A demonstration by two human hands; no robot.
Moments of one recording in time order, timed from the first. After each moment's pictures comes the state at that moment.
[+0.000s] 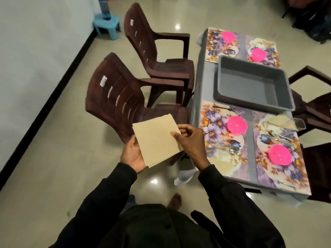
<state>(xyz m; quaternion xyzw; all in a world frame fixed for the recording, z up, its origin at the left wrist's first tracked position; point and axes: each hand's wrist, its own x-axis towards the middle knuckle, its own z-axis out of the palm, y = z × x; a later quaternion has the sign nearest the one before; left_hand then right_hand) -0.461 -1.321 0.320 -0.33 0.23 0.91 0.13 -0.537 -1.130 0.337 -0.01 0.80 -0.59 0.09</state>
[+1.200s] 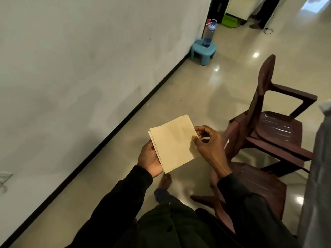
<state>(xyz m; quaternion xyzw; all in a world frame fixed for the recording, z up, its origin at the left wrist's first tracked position) -0.530 -1.838 0.322 -0.36 0.22 0.91 -0.04 -0.679 -1.686 0.345 -0.23 0.83 -0.49 0.15</state>
